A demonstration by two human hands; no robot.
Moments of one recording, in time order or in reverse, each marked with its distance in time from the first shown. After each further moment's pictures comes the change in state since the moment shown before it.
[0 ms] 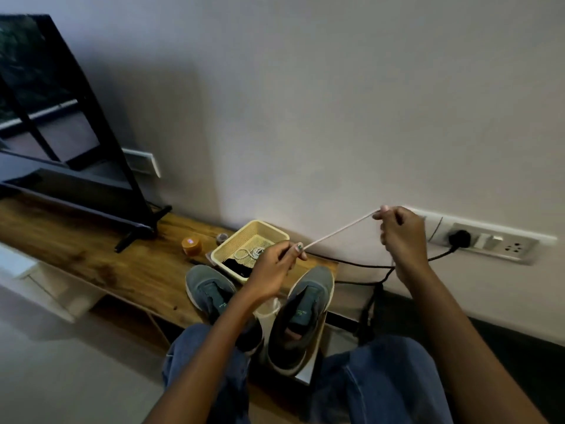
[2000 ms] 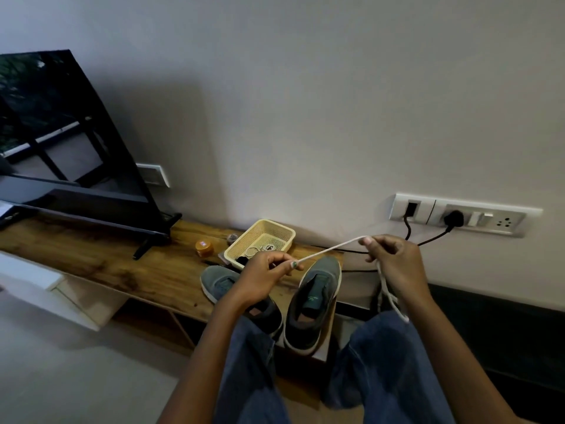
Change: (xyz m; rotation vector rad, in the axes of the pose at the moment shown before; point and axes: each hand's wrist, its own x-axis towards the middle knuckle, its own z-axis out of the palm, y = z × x) left_hand -0.052 0.018 -0.039 0.170 -0.148 -0.015; right_hand -0.099 -0.016 -0.018 0.003 -0.096 0.042
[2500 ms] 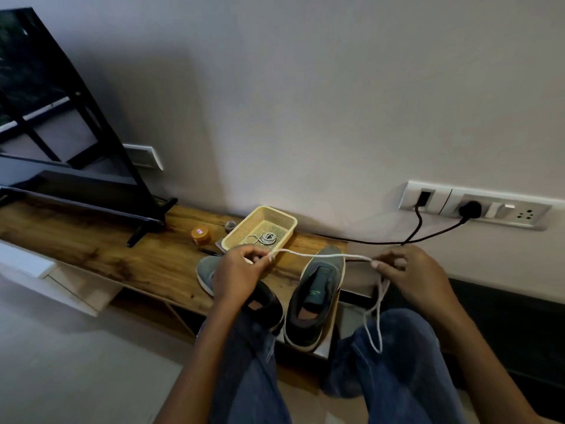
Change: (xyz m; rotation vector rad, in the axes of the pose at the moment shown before) left_hand 0.015 -0.042 -0.009 0.214 0.468 -0.225; right_hand 0.017 0.034 -0.014 -0.537 -0.210 -0.025
